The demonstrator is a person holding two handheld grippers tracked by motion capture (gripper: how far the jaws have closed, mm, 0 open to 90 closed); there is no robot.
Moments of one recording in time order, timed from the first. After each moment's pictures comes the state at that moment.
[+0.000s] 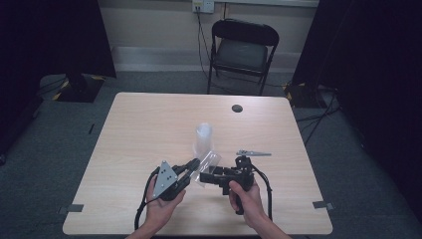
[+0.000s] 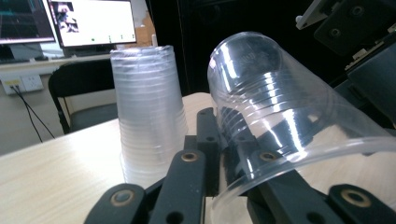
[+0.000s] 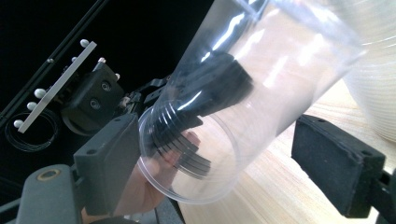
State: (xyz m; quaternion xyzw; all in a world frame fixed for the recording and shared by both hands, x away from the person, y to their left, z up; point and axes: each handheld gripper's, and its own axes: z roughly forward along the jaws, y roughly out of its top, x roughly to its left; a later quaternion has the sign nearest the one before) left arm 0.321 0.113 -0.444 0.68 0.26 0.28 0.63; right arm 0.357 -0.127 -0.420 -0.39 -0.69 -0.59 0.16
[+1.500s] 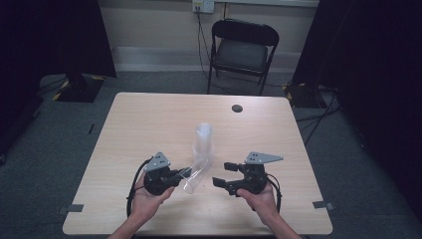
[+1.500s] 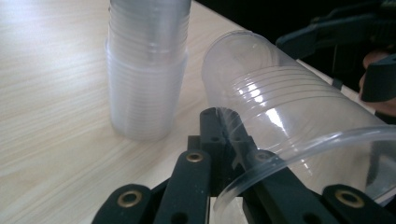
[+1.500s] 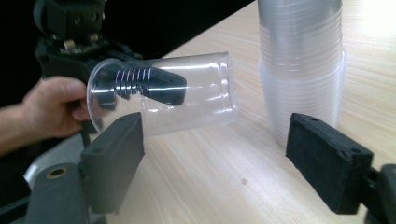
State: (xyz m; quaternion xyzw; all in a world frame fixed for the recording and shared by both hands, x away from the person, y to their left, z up) left arm 0.337 0.142 -0.429 0.77 0.36 0.08 0.52; right arm 0.348 -0.155 -0.417 -0.32 -0.77 -0.56 -0.01
